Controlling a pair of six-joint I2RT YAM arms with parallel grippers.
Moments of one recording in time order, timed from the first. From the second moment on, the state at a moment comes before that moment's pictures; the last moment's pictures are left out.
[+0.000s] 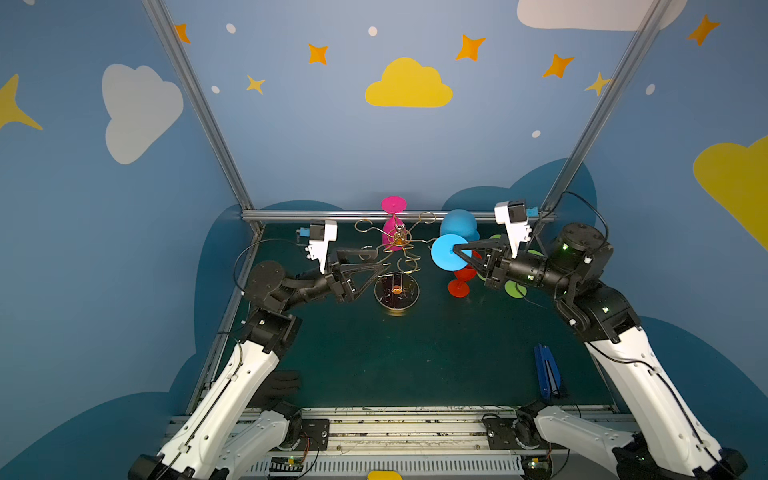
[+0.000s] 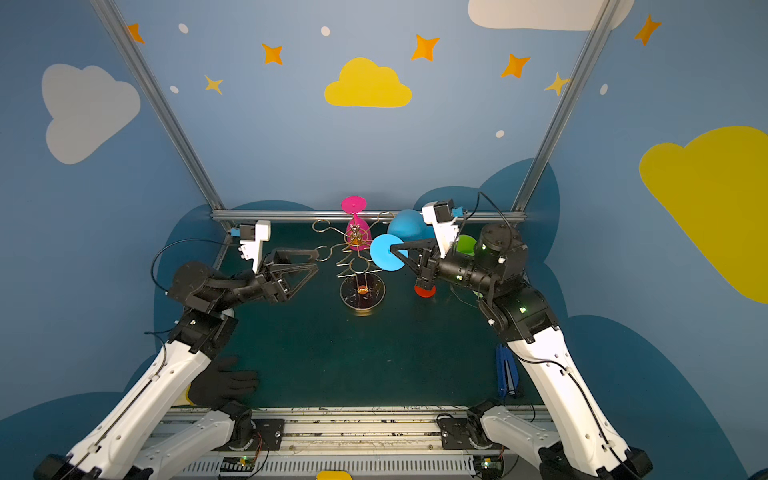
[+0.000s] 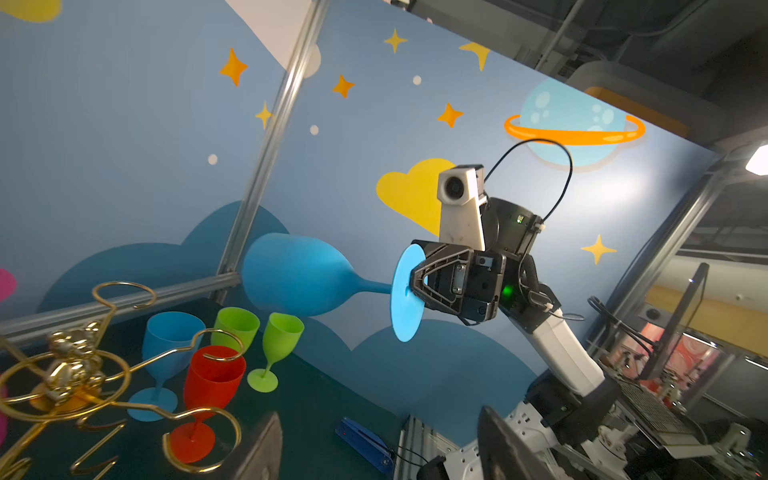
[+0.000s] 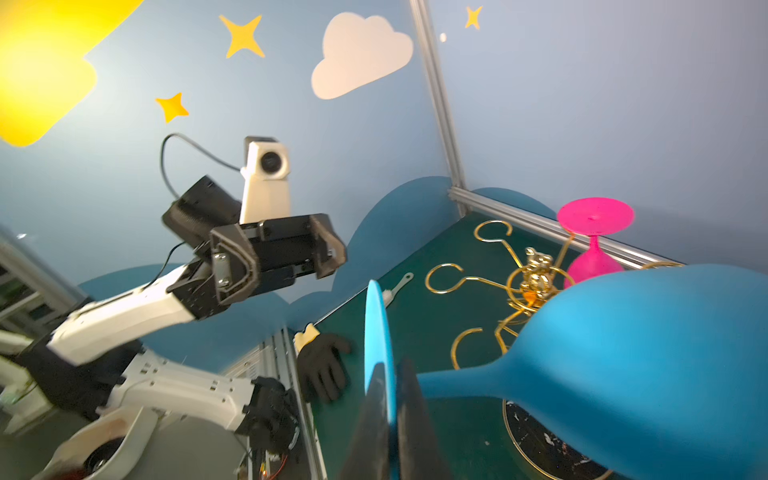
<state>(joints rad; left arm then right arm) -0.37 1.00 0.98 0.33 0.88 -0.72 0.54 1.07 1.43 -0.43 -0.68 0.26</state>
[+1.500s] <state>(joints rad) -0.57 1.12 1.08 0.37 0.87 -0.72 0.77 1.03 1.38 -0.43 -0.43 0.12</state>
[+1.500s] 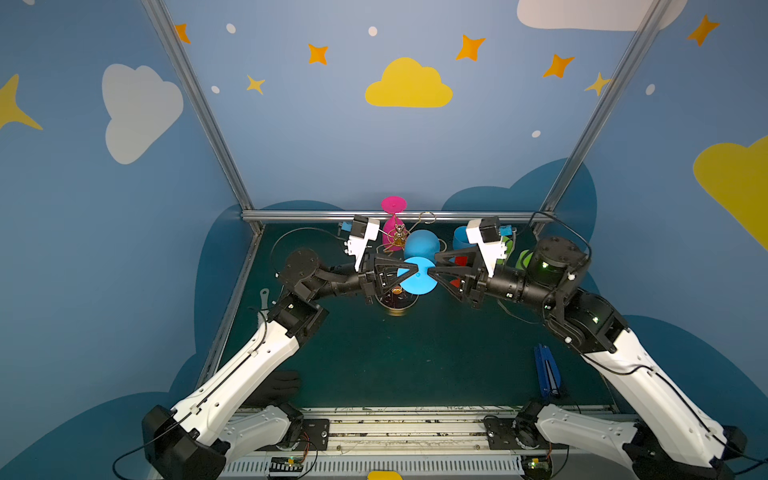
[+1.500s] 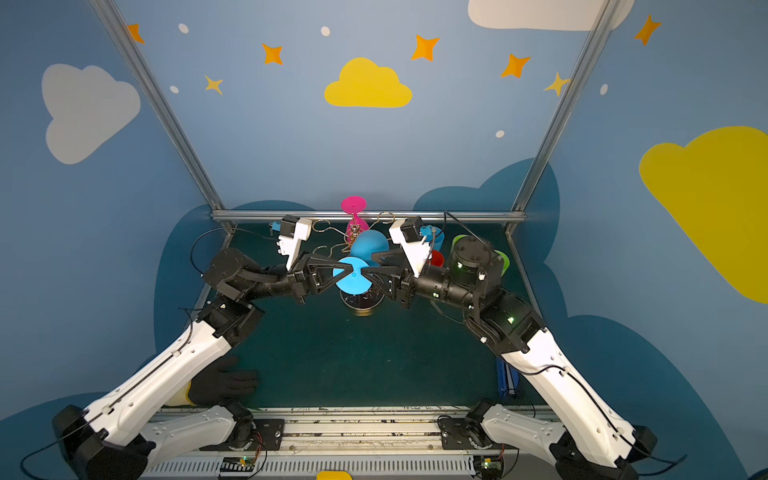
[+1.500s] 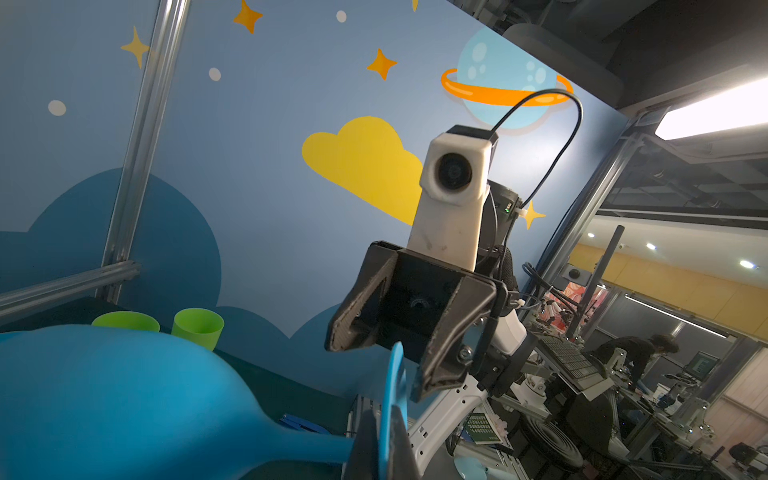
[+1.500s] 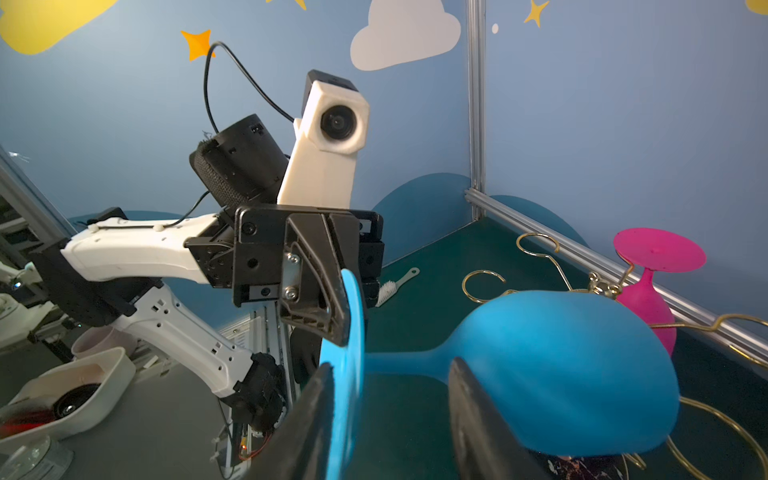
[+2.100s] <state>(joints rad) -0.53 1.16 1.13 0.34 0.79 -1.02 0.76 0.86 0.99 -0.16 -0.17 -0.19</state>
